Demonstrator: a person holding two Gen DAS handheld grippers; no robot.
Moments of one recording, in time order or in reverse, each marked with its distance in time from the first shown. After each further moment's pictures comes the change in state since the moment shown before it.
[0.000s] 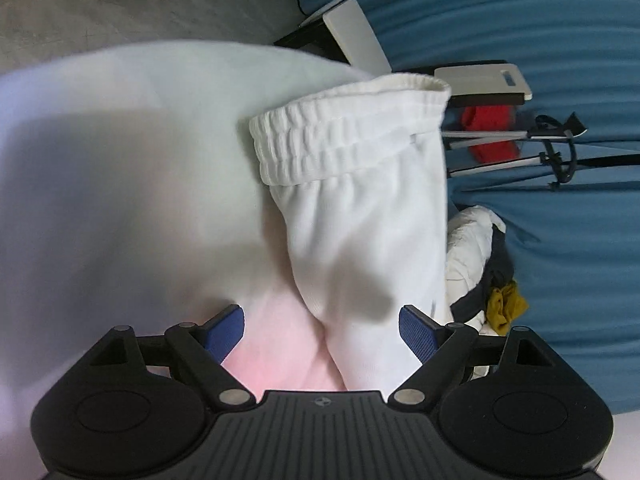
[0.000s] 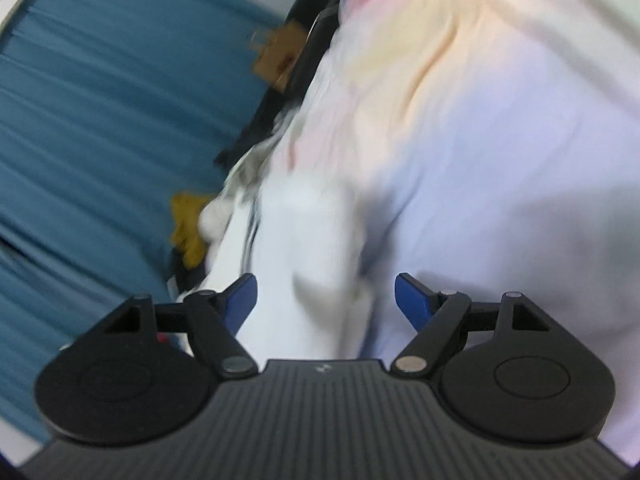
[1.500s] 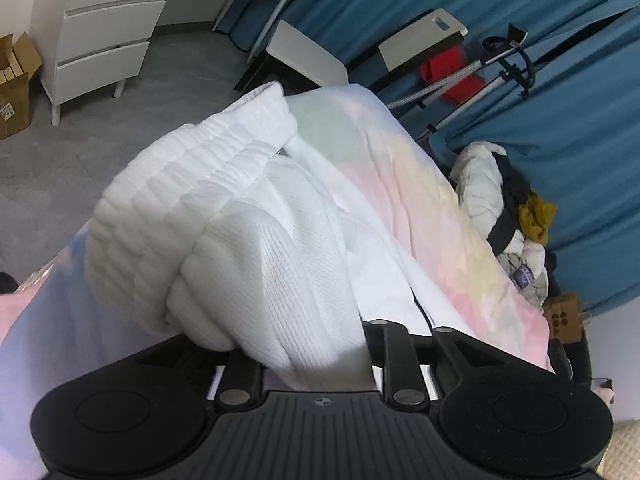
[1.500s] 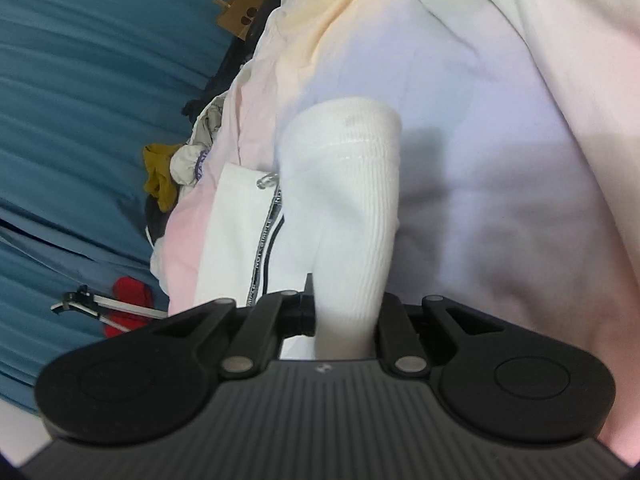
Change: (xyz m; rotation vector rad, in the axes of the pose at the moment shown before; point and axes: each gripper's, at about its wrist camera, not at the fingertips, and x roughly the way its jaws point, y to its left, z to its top) left arm -0.163 0.032 -0.037 0.442 -0.011 0.119; right arm -0.094 -0.035 -0.027 0.002 0.139 -0.118
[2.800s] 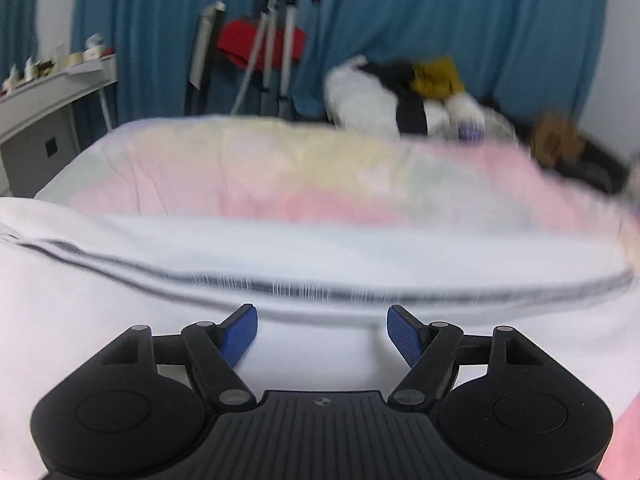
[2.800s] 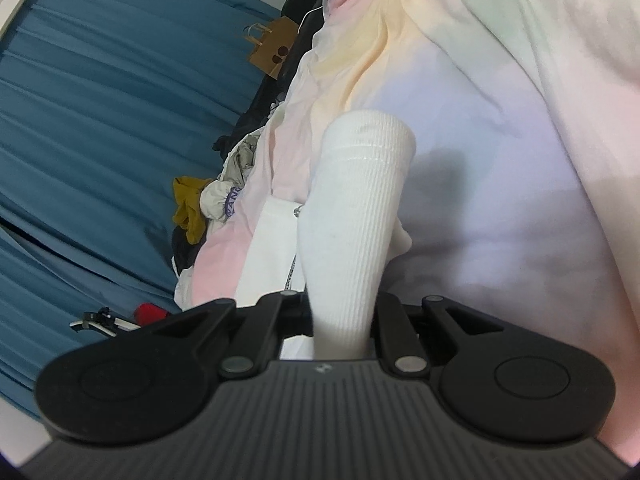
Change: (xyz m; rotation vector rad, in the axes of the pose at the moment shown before) left arm 0.110 -0.236 -0.209 0.761 -0.111 0.089; right arm -0.011 0.007 0.005 -0.011 -0.126 0.081
